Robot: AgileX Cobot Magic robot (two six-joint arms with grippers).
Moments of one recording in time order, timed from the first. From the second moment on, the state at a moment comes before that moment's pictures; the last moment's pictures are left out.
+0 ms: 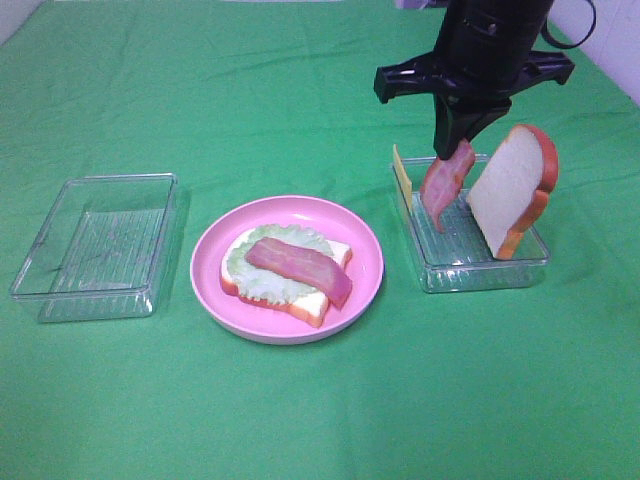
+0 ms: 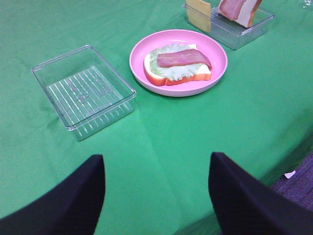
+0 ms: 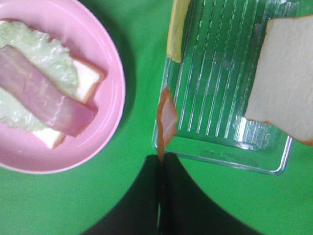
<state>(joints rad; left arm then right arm) -0.56 0.00 -0.50 0.00 1.05 0.00 0.44 1.87 -1.60 0.04 1.13 0.15</state>
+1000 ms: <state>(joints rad) -0.56 0.00 -0.50 0.00 1.05 0.00 0.57 2.08 -1.60 0.95 0.88 -0.33</state>
